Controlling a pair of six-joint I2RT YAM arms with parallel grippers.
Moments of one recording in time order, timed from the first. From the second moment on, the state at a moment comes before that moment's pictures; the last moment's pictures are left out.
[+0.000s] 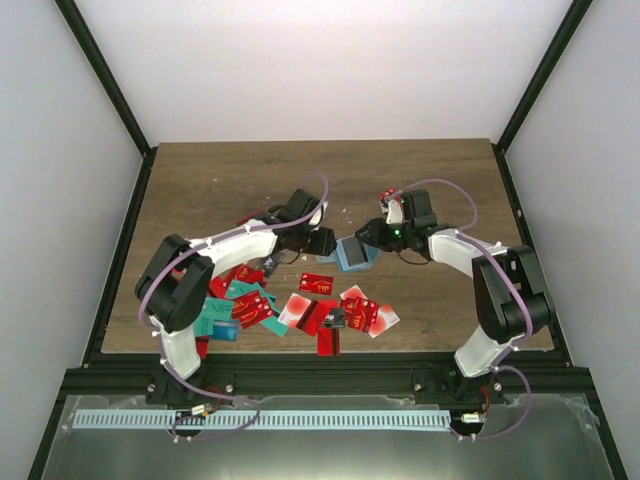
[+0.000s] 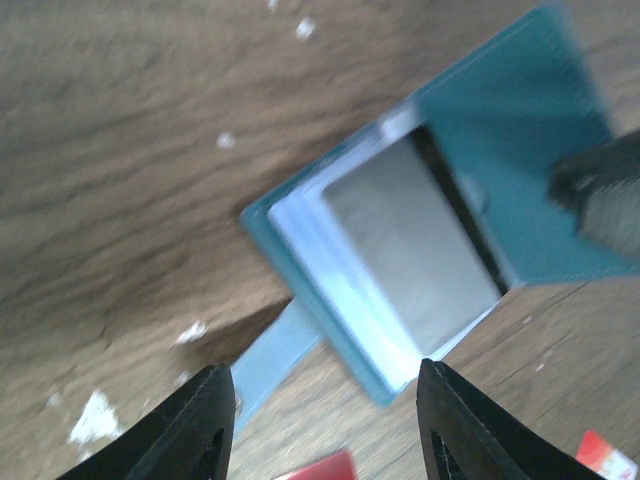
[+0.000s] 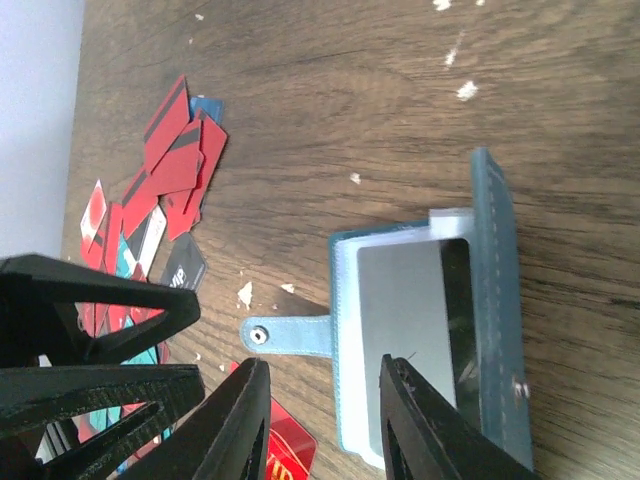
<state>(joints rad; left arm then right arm) -0.67 1.83 1.22 -0.36 0.18 -0.45 0.28 1.64 0.88 -0.06 -0.60 0.52</state>
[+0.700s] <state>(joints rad) -0.60 2.24 1.66 -0.33 0.43 -0.33 0.31 1.81 1.00 -0.15 -0.43 0.52</state>
